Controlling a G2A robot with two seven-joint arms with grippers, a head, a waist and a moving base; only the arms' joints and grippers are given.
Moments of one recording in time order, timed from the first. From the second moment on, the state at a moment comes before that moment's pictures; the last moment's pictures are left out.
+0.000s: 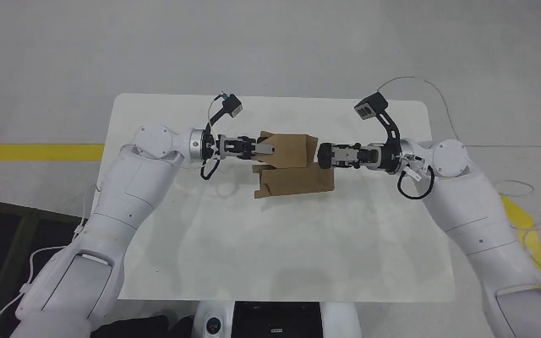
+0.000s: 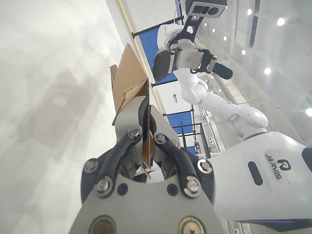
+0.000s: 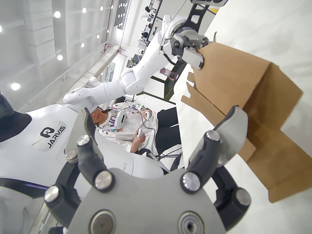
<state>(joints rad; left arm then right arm) 0.59 -1.19 -0.93 -0.97 -0.49 -0.50 -1.30 -0.69 -1.02 0.93 -1.22 0.72 -0.53 1.29</state>
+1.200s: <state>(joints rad) 0.61 -1.20 -0.95 -0.99 -0.58 -0.46 -1.36 -0.64 -1.06 0.82 -1.08 0.82 -0.56 1.26</state>
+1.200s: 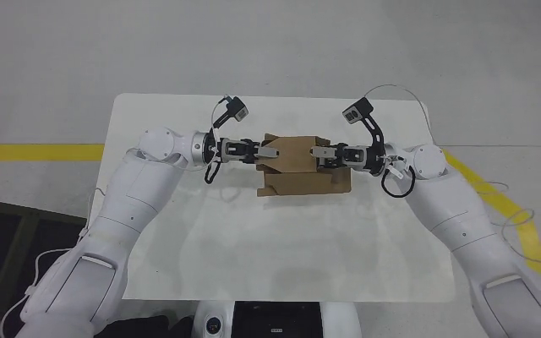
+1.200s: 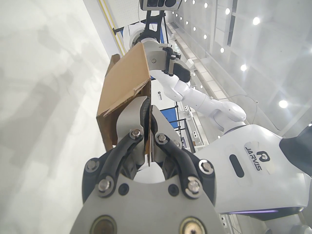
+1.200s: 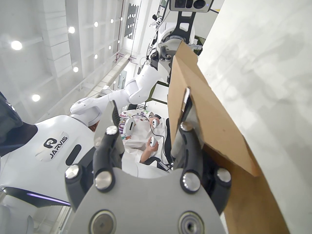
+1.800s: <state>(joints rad) 0.61 -1.20 -0.94 -1.00 -0.57 -0.45 -1.37 -0.59 -1.08 0.78 -1.04 0.73 -0.56 1.26</state>
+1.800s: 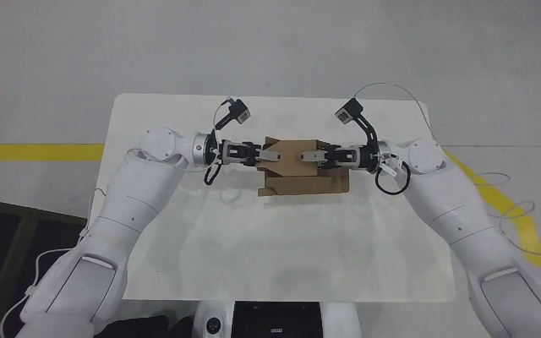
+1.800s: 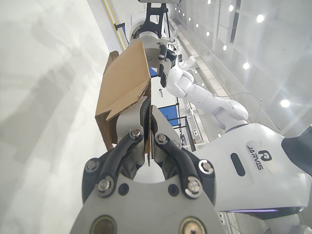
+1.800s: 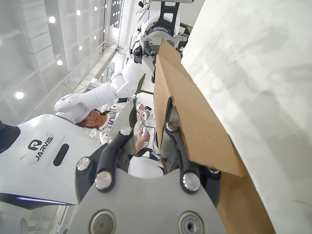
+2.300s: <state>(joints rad) 0.61 -1.20 -0.93 -1.01 -0.58 -0.44 -1.38 -0.58 -1.09 0.76 -1.02 0.73 -0.55 1.27</state>
